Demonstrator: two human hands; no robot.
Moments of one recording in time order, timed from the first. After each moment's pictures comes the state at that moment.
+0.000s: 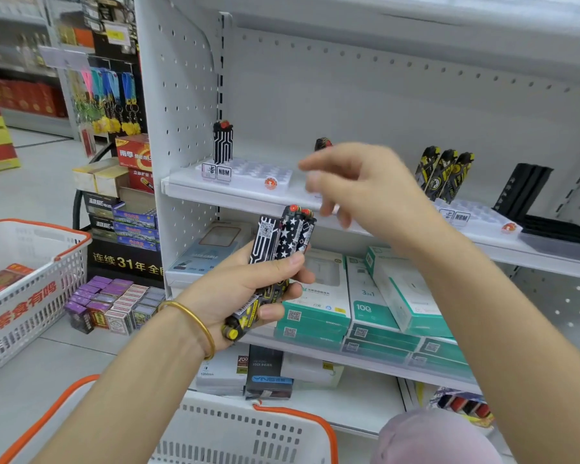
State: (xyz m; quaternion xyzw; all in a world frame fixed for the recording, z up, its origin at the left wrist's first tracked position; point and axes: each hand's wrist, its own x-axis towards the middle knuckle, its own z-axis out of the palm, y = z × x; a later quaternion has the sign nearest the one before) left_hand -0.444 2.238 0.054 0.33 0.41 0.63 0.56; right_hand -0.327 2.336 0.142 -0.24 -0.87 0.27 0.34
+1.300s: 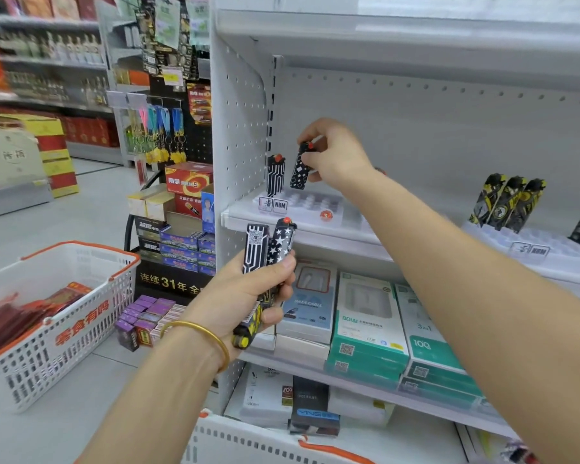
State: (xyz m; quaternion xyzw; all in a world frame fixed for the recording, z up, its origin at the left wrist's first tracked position) left_hand -0.495 2.221 0.062 0.29 0.45 0.71 0.45; right_hand -0.462 2.399 0.169 -0.27 -0.85 0.26 0.38
